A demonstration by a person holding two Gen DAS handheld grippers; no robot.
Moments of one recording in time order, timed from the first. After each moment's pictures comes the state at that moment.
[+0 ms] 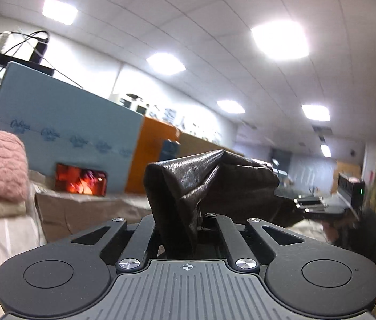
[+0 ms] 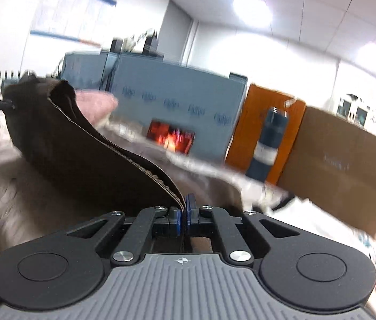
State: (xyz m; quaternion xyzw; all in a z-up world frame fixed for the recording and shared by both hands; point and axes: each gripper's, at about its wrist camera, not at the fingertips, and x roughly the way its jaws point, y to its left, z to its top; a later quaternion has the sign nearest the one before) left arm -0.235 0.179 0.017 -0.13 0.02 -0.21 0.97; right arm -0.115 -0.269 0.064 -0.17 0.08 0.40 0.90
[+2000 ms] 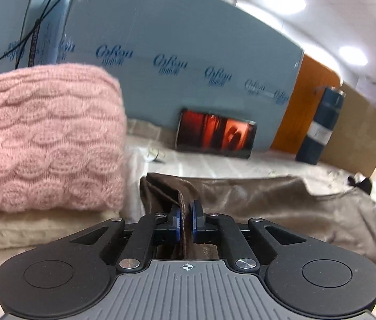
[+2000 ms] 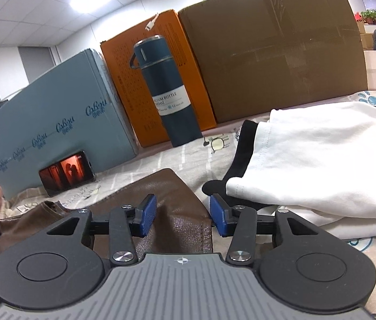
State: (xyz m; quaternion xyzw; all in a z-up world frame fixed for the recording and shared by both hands) left arm -0.050 0.242 -0.006 -0.14 0.23 0.05 0.96; right arm 0.074 -0.246 0.000 0.14 0.24 0.22 0.94
